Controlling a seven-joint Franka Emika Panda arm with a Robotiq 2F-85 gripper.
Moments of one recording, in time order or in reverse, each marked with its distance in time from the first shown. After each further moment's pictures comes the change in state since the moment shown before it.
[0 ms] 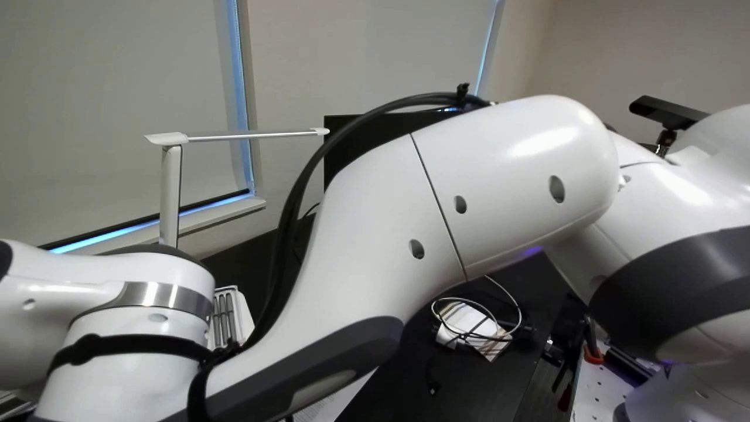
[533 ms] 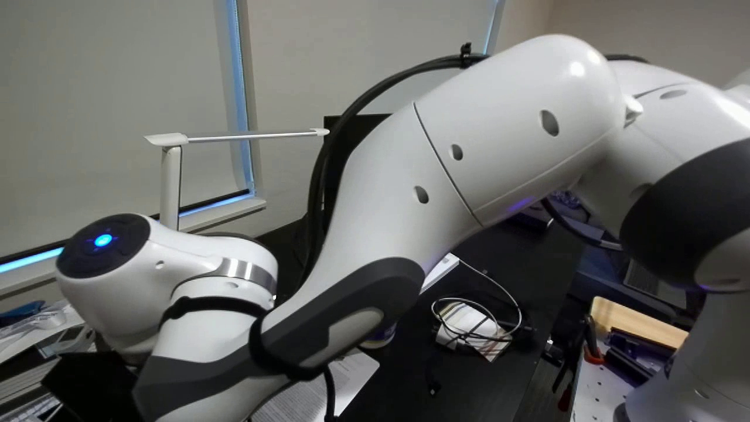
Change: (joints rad) arm -0.014 -0.164 -0.028 -0.372 0.054 0.308 0.265
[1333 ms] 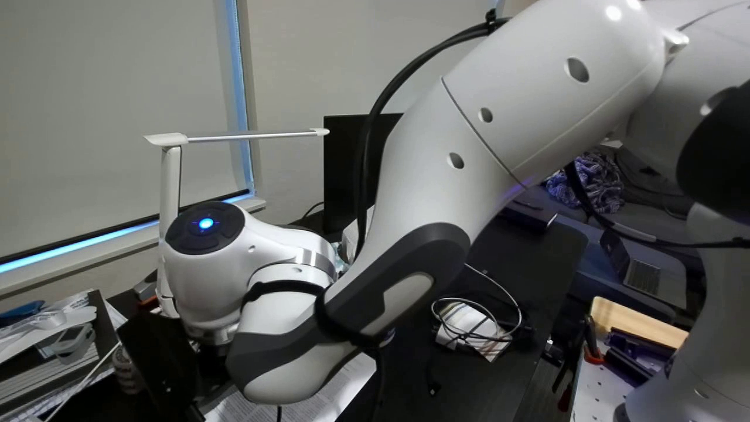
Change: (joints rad) arm 0.020 -0.159 -0.045 -0.345 0.008 0.259 0.217
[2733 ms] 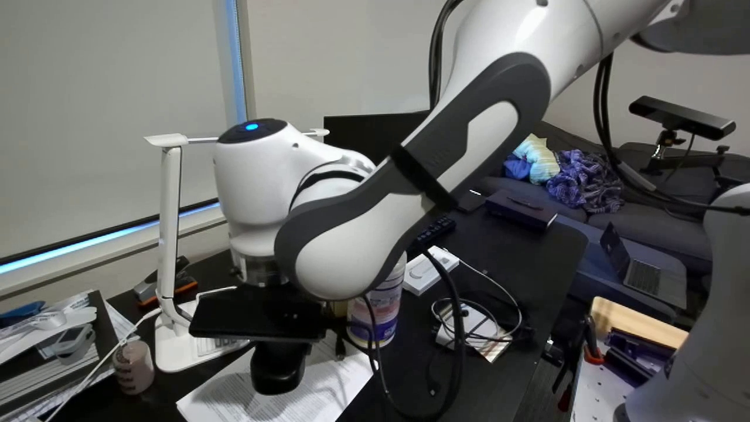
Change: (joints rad) arm -0.379 -0.340 0.402 -0.251 -0.057 -0.245 -0.780
